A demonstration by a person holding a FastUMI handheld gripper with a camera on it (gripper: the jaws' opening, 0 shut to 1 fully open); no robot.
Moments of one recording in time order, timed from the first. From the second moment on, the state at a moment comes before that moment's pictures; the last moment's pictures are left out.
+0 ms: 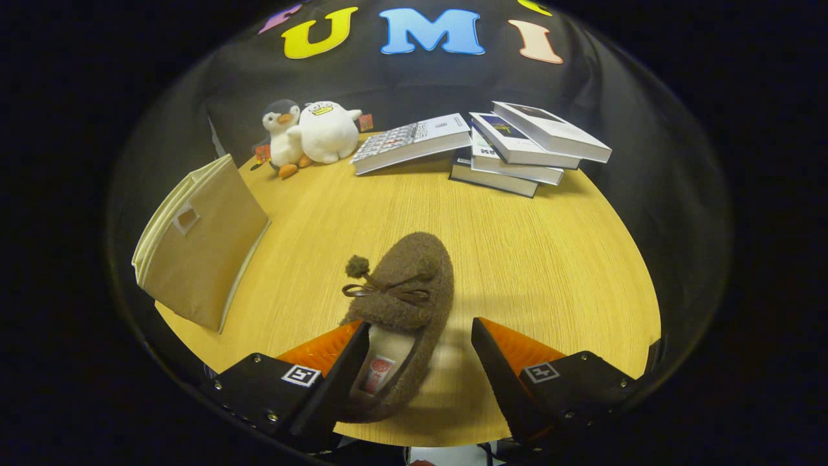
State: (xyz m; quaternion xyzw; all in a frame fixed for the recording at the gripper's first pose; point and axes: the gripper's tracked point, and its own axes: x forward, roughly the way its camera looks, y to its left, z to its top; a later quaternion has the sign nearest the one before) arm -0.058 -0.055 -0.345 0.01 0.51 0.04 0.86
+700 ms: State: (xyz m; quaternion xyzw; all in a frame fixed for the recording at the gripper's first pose) arm -0.055 -0.041 -0.356 0.16 0.57 -0.05 0.81
